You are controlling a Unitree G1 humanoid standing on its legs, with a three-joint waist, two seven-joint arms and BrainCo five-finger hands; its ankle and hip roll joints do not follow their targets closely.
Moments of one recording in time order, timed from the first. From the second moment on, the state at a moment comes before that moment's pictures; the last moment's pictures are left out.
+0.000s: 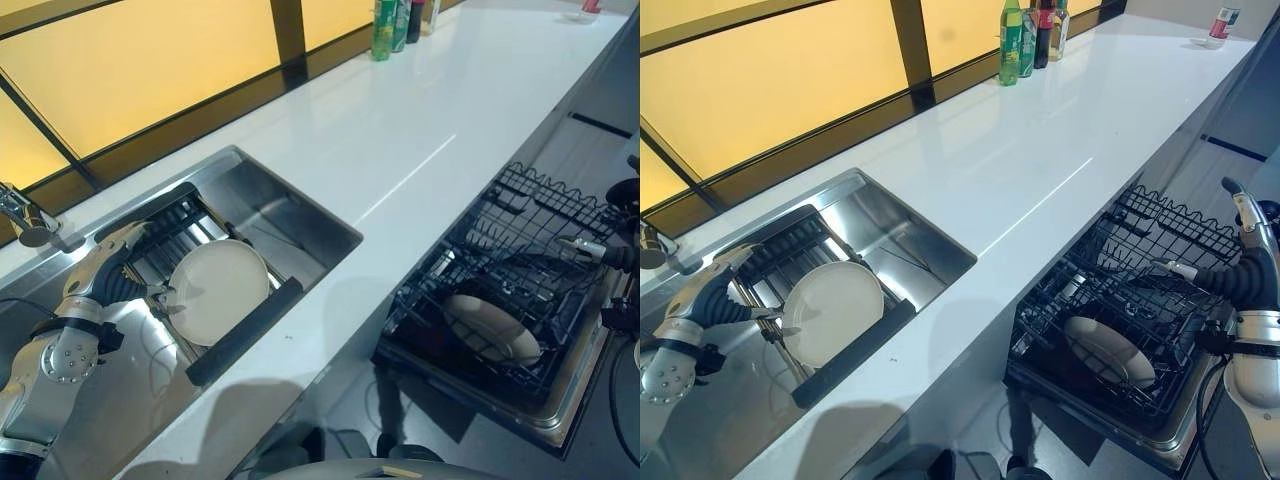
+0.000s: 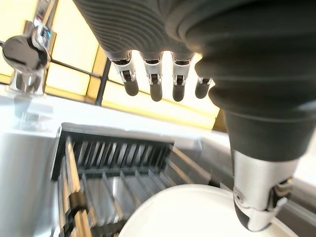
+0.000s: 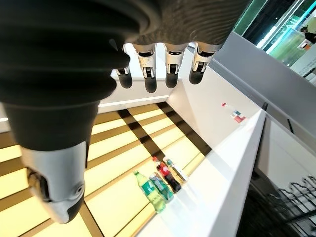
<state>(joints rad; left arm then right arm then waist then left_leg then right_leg) 0.21 0.88 0.15 -0.07 0.29 -0.01 0.18 0.29 -0.85 -0.31 -0.28 0.01 -0.16 -0.39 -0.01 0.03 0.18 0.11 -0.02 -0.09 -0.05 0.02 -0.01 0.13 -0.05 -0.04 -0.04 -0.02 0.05</state>
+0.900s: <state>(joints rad) -0.04 0.80 0.01 0.18 0.10 0.04 0.10 0.04 -0.76 -0.08 -0.27 0.22 -0.33 -0.10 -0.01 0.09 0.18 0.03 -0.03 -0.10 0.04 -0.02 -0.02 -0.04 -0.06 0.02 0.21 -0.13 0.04</state>
